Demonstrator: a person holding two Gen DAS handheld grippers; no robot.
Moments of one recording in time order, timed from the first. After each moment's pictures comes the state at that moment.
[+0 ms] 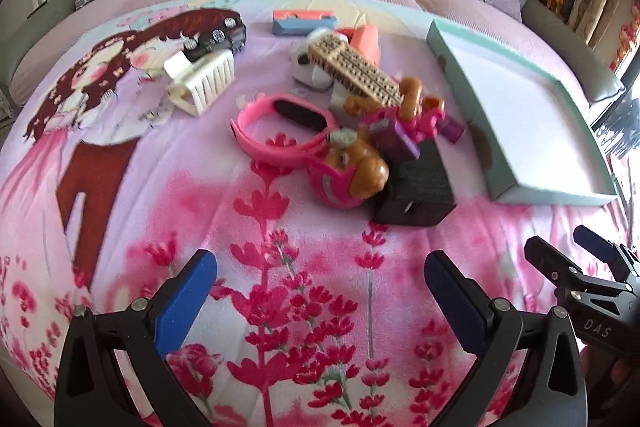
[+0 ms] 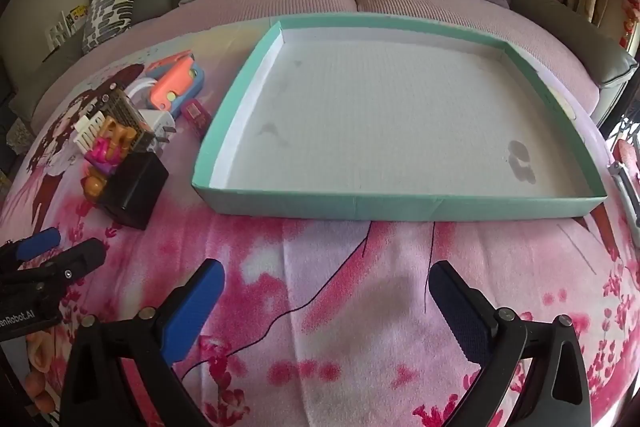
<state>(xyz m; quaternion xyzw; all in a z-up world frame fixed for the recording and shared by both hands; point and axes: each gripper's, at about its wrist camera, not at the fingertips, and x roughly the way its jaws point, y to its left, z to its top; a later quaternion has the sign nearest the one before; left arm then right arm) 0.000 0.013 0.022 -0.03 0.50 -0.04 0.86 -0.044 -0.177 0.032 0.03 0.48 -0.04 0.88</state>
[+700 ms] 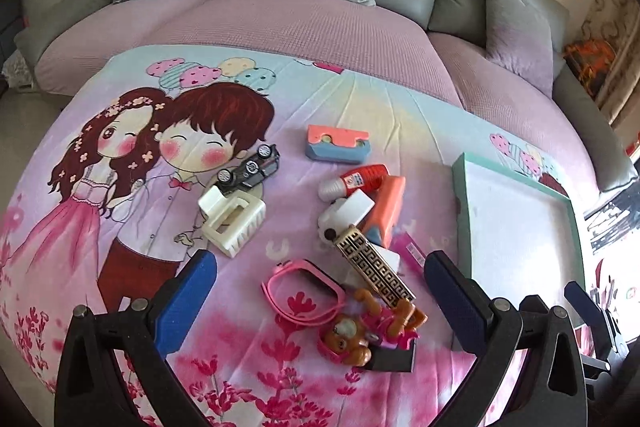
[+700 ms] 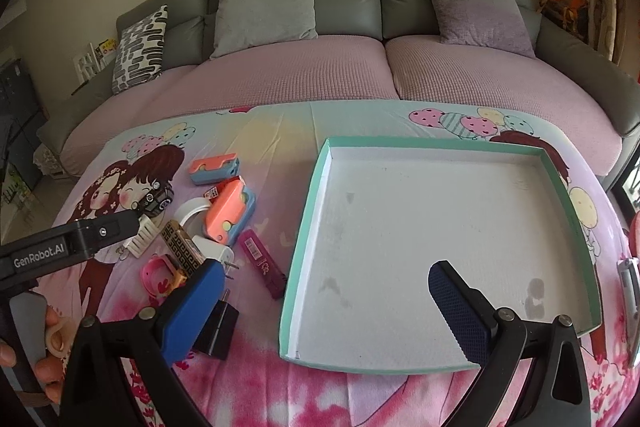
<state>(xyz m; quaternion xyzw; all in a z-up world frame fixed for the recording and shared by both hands) 0.080 0.037 0.102 -0.10 0.47 0.02 0.88 0.032 -0.158 0.108 0.04 0.42 0.01 0.90</state>
